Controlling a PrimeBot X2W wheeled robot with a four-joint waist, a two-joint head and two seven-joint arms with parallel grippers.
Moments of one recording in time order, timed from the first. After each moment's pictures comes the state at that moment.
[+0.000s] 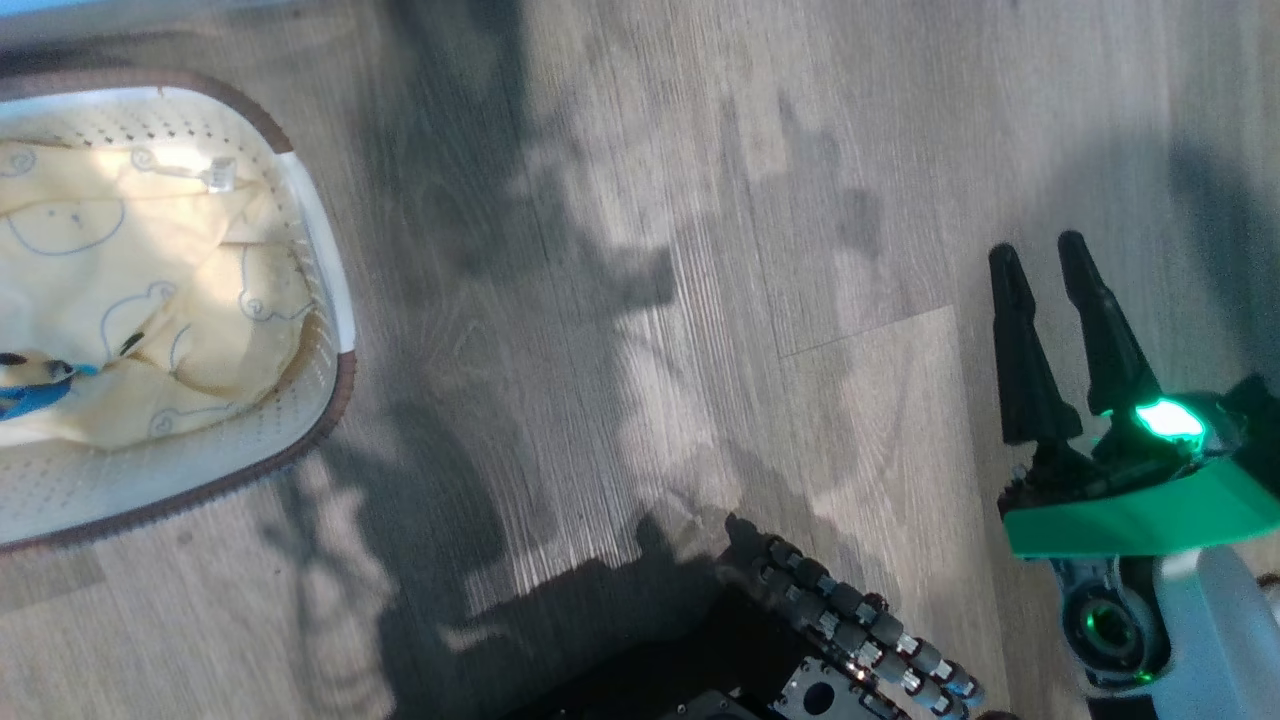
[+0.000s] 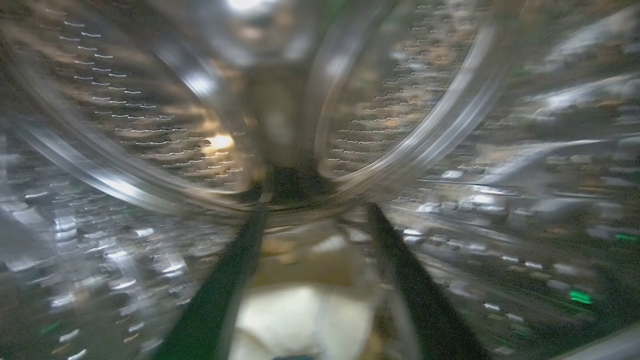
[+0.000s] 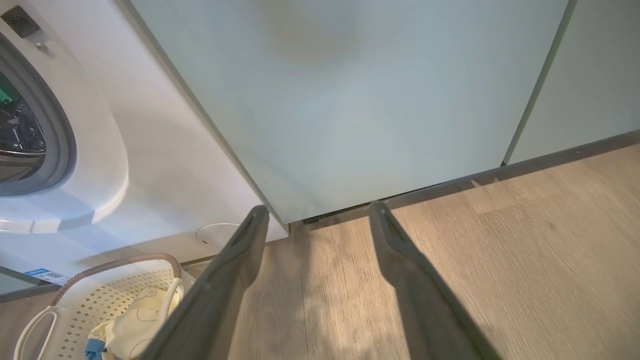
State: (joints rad) left arm -1.74 0.57 -0.43 0.92 -0.30 -0.03 -0.01; right arm -0.24 -0.03 0.20 -0.03 0.53 0.13 -0.26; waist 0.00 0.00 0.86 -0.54
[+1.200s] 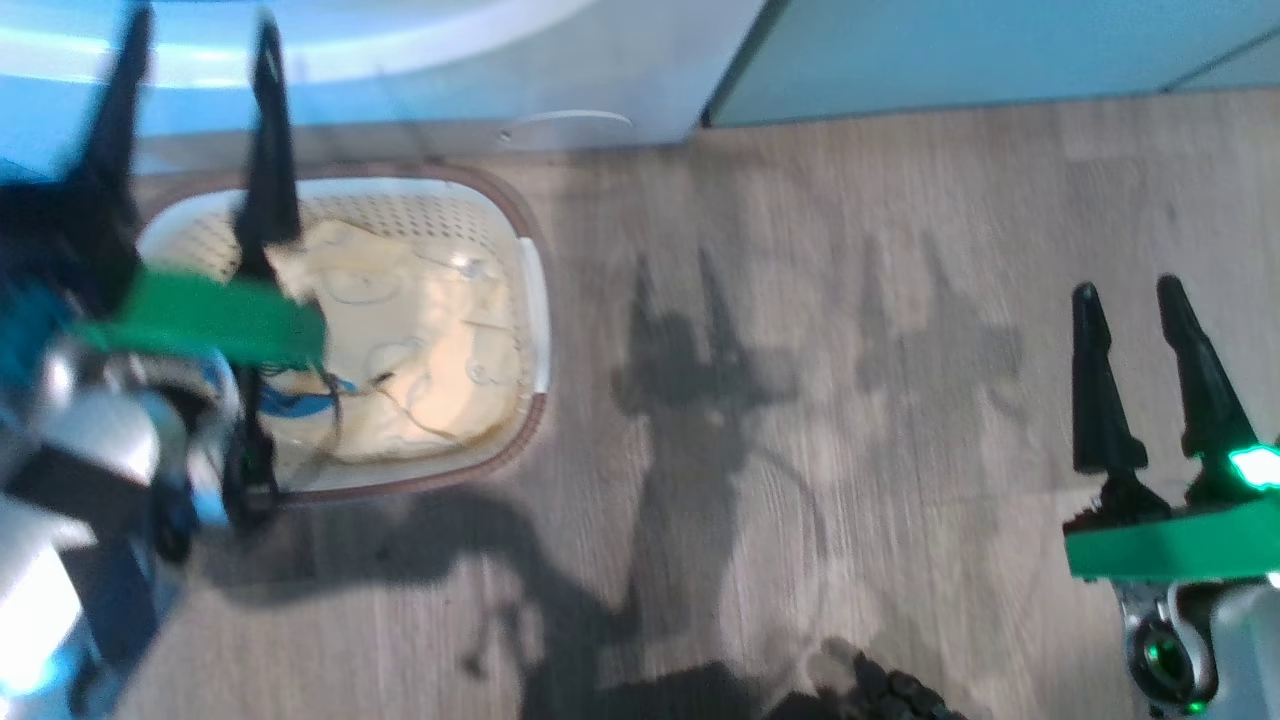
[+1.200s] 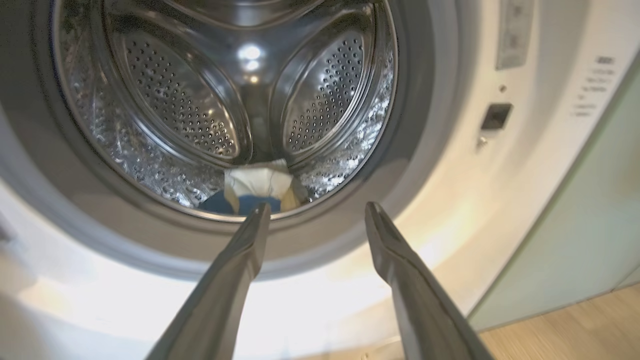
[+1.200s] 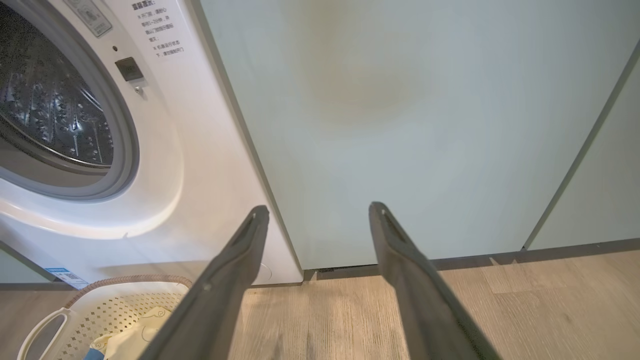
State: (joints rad) left arm -0.49 0.60 -0.30 -0.24 -0.45 0.42 -0.12; right arm -0.17 -0.03 0.04 0.00 0.31 0.13 -0.26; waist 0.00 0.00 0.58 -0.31
